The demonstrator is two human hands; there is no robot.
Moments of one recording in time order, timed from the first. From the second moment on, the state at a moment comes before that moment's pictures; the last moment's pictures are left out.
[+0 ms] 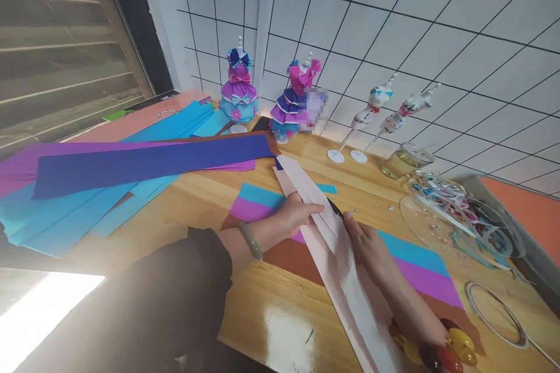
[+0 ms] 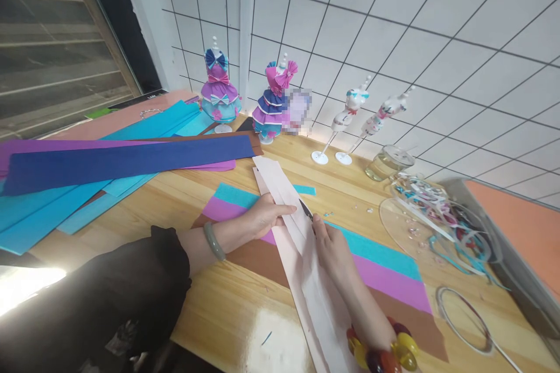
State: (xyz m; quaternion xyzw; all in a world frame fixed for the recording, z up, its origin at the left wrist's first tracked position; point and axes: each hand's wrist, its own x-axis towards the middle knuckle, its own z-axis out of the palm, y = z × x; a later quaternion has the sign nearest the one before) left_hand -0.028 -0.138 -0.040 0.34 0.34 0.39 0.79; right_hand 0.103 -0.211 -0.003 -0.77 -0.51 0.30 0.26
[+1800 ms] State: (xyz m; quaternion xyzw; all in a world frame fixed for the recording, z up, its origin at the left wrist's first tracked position) left_hand -0.024 -0.137 -0.046 0.31 0.30 0.40 0.81; right_hand 0.108 -0.207 -0.005 -0.75 -0.54 0.29 0.25
